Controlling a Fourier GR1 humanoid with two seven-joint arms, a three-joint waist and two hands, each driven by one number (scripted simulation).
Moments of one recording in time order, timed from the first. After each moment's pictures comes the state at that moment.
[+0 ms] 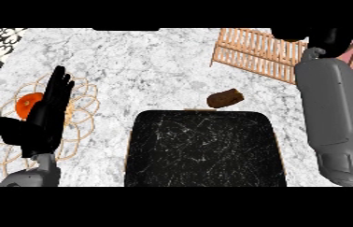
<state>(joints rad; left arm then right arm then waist) -0.09 0.17 0.05 -1.69 0.00 0.15 0.17 -0.86 -0.21 -0.32 -1.04 0.99 -0.42 0.66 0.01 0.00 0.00</state>
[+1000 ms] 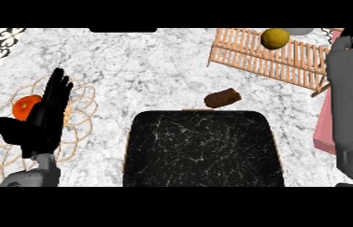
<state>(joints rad) -0.08 0.15 0.08 -1.66 0.00 0.14 0.14 -0.89 -0.29 -0.39 -1.09 0.74 -0.51 0.52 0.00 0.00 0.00</state>
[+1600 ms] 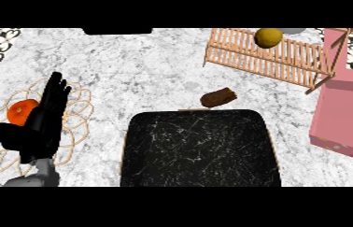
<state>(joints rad) -0.05 0.14 0.07 -1.69 -0.02 0.15 0.15 -0.54 -0.40 -0.51 -1.67 0.62 -0.29 0.79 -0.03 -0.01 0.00</state>
